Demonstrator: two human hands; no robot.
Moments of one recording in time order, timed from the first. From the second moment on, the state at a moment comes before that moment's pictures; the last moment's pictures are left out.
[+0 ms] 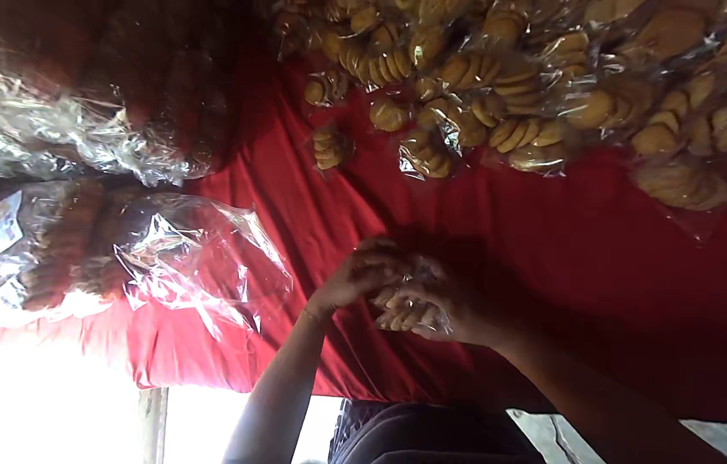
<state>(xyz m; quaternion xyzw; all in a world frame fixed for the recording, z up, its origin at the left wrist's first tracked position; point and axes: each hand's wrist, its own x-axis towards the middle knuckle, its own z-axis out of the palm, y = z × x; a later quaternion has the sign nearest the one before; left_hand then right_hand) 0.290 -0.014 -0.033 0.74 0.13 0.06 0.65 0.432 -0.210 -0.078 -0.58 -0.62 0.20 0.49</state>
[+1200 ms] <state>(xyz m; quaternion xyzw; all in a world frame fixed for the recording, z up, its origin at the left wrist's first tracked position) 0.313 -0.061 -0.013 0.90 -0.05 0.01 0.42 0.429 -0.286 -0.078 -0.67 -0.63 0.10 0.39</state>
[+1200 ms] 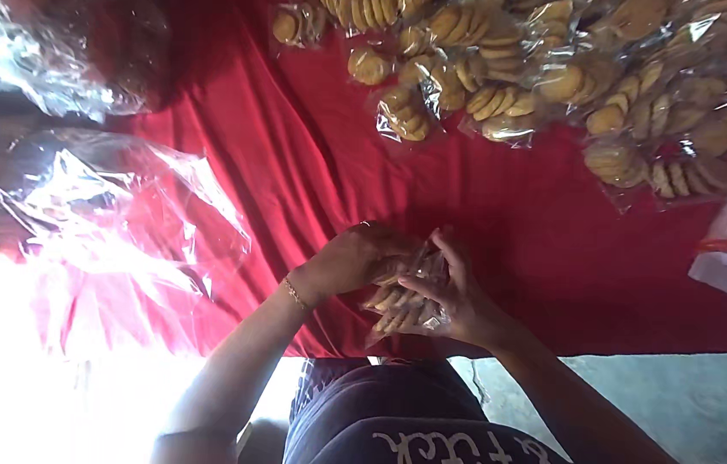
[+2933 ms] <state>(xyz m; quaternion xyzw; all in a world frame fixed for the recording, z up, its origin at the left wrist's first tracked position) 0.069 0.033 0.010 0.77 0.07 0.39 0.51 0.103 0.146 -0.050 -0.58 -0.71 0.19 0.34</state>
